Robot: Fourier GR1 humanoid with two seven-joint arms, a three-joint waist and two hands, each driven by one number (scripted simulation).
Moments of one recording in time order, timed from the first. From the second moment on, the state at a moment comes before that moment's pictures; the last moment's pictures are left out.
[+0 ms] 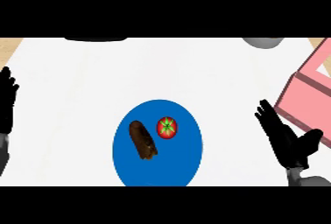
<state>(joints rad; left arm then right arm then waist) -0.23 0.61 -0.03 -1.29 0.24 0.40 0.18 -0.04 -0.42 0.23 -1.35 -0.44 -0.10 -0.08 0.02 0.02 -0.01</state>
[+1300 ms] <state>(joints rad) -0.06 0.48 -0.06 -1.55 0.47 0.13 0.14 -0.64 -0.56 0.47 -1.51 0.03 0.21 -0.17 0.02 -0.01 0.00</state>
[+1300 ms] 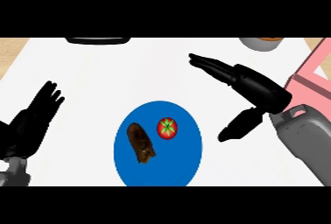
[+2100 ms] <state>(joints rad) -0.01 0.46 -0.03 -1.62 0.44 0.11 0.17 -0.83 -0.37 0.63 -1.55 0.14 0.52 0.45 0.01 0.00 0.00</state>
